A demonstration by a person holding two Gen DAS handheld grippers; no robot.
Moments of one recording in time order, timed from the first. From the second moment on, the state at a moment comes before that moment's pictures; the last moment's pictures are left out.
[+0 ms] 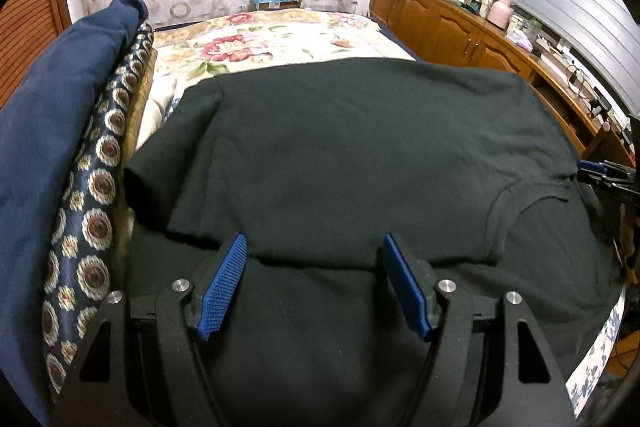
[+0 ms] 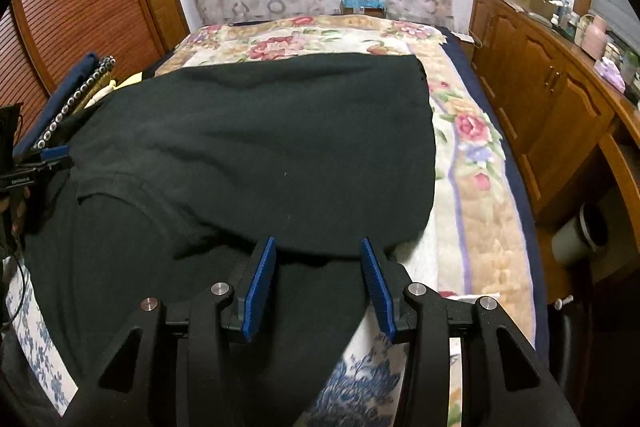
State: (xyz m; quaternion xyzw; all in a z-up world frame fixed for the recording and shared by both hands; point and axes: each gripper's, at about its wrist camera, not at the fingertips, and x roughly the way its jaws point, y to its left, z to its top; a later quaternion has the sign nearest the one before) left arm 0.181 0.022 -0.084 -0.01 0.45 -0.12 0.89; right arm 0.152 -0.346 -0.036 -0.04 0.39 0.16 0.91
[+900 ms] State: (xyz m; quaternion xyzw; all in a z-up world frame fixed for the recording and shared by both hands) left arm 0.212 0.030 -0.085 -0.06 0.45 -0.10 0.89; right arm 0.169 -0.330 -0.048 -0.02 0.38 0.11 0.92
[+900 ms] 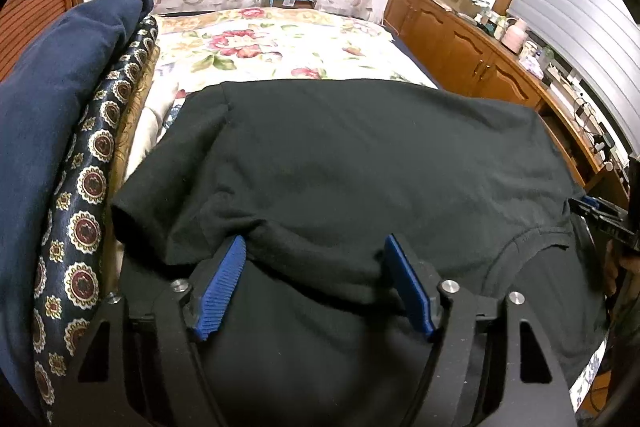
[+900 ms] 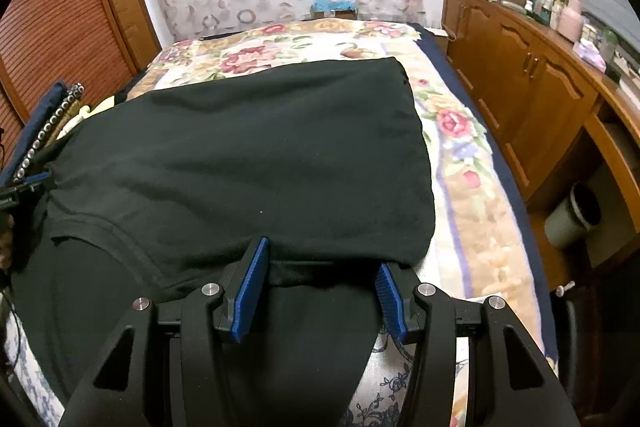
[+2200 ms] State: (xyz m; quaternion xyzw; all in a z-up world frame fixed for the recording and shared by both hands) left arm 0.068 0.063 0.007 -0.03 0.29 -0.10 0.95; right arm -0.030 -0.341 0.002 -0.05 0.21 0.14 0.97
